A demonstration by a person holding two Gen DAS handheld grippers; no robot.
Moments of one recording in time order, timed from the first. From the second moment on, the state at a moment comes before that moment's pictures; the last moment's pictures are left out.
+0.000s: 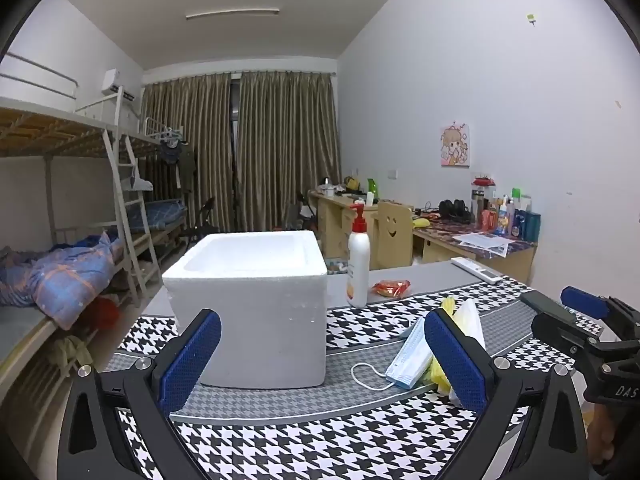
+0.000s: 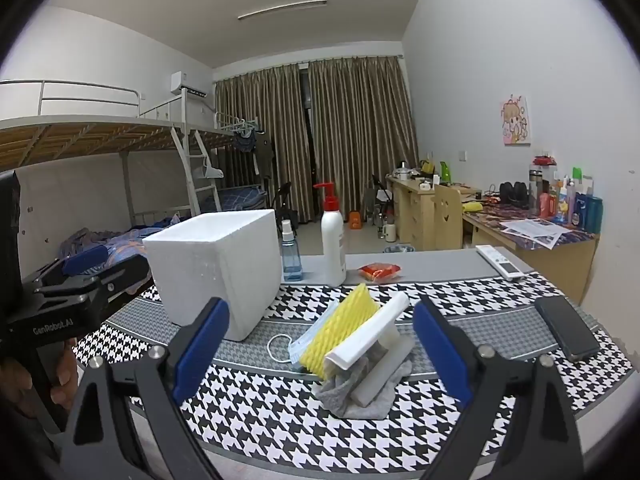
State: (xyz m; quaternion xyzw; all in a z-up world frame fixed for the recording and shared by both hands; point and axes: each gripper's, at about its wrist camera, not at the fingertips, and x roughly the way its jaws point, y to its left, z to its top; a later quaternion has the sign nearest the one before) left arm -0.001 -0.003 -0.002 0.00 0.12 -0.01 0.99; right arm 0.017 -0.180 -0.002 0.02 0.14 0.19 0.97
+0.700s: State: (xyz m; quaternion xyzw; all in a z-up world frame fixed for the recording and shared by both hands) left arm 0.000 0.001 0.001 0.00 0.12 0.00 0.99; right arm 0.017 -0.179 0.001 0.01 0.14 0.19 0.97
